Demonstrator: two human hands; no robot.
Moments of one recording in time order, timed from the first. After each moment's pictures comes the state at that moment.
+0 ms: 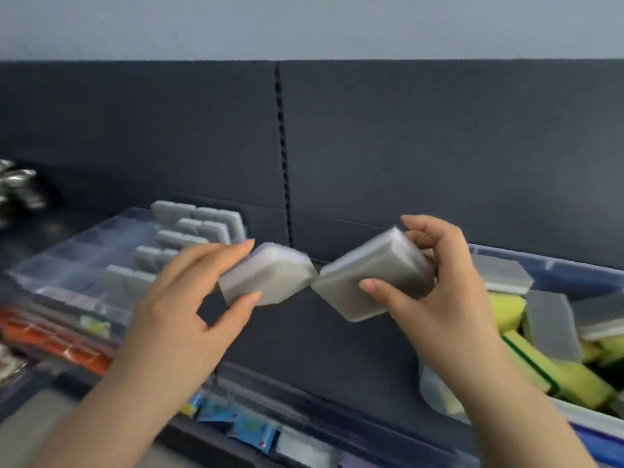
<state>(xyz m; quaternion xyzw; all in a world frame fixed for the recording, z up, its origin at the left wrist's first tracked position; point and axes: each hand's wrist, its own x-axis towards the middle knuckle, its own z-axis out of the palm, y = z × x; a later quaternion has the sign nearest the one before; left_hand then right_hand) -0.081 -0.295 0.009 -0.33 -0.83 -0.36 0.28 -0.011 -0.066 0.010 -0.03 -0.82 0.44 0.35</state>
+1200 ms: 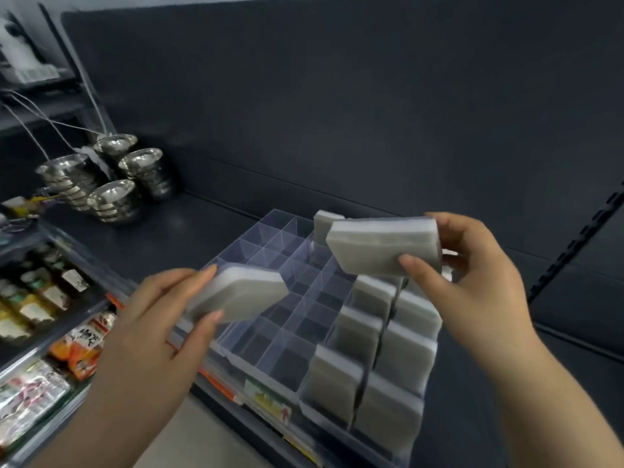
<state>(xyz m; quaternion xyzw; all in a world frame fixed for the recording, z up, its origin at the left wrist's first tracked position) -0.365 -0.605 -0.044 -0.16 -0.90 -0.30 0.28 -0.357 -0.307 -0.021 -0.03 -0.84 0.48 0.26</state>
